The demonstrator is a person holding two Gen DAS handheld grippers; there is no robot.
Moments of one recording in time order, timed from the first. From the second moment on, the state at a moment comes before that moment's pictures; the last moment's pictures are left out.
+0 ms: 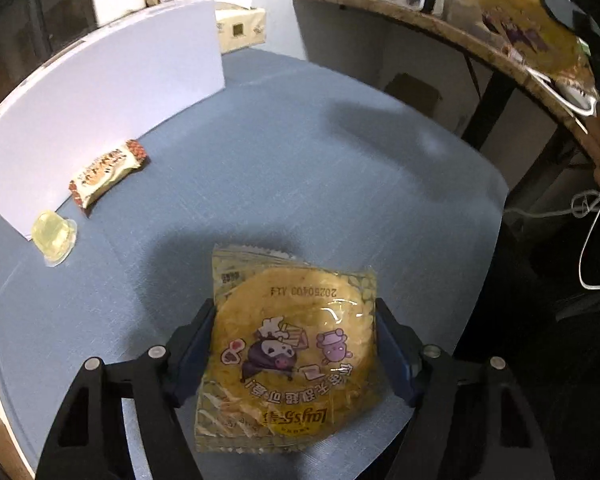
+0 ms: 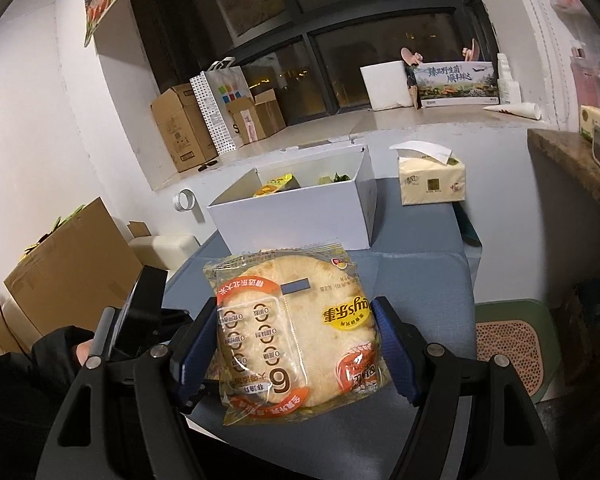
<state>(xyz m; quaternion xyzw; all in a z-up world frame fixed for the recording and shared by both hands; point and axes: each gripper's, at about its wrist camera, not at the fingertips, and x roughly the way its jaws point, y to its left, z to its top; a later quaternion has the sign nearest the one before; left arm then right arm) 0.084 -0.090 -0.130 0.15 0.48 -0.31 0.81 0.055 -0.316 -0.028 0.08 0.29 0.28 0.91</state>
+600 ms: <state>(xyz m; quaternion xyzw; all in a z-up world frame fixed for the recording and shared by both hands) 0.119 -0.002 0.019 -0.01 0.32 -0.13 0.94 0.128 -0.259 -0.007 0.07 0.28 0.27 0.92</state>
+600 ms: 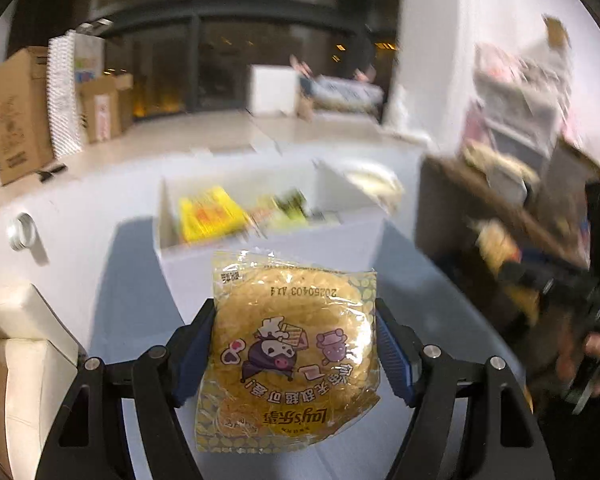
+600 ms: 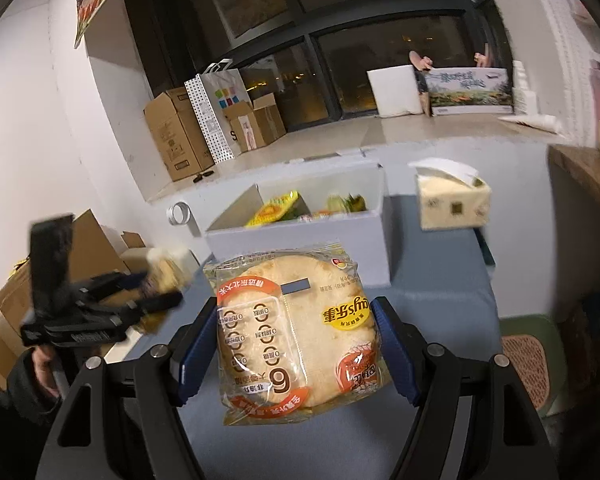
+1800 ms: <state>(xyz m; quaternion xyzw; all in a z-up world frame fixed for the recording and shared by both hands) 0.318 0.004 0.011 0.03 0.35 -0.10 0.93 0.349 -0.212 0.023 0.07 0.31 0.21 0.92</state>
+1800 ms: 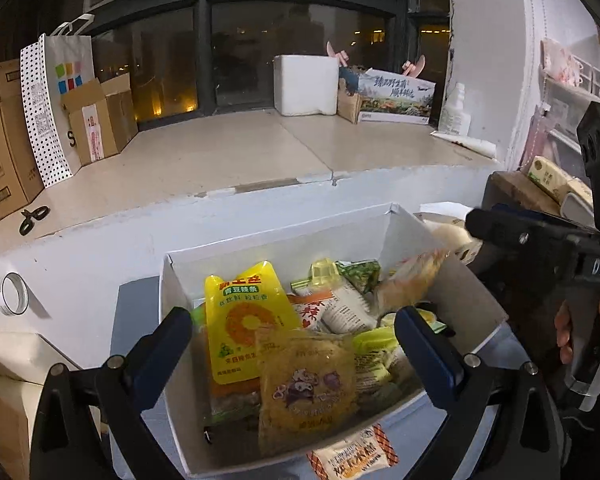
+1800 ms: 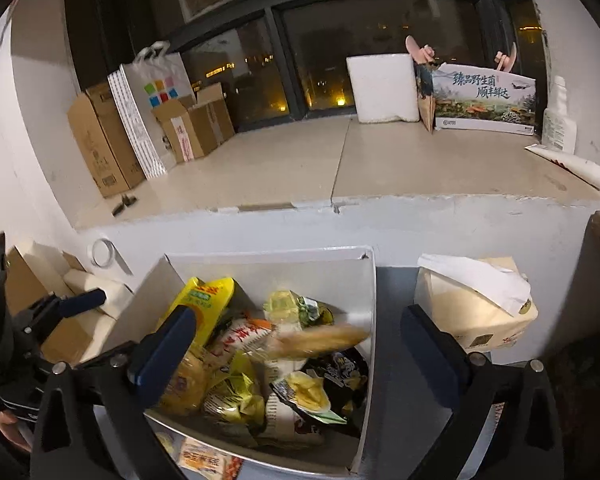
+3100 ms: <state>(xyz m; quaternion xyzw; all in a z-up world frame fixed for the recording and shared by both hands) 0.059 0.089 -0.051 -0.06 0.34 -0.06 0.94 0.213 -0.106 -0.123 -0.05 0.42 0.25 0.87</state>
